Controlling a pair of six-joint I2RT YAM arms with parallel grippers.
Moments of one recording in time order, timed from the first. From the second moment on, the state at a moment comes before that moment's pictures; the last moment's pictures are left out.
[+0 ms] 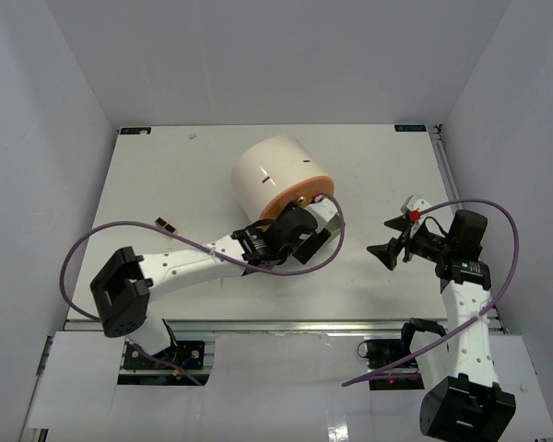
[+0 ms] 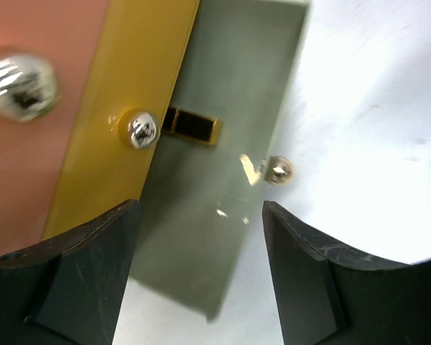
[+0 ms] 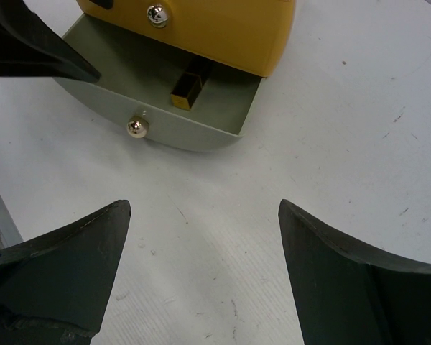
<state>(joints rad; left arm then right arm) -1.08 1.61 1.18 -0.26 -0.44 0.02 -0.23 0.77 0.61 -0.44 -1.09 -0.62</state>
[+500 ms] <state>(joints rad) -0.78 0.72 0.84 -0.31 -0.30 -0.39 -0.18 0.78 0.61 -0.46 -1.12 -0.65</state>
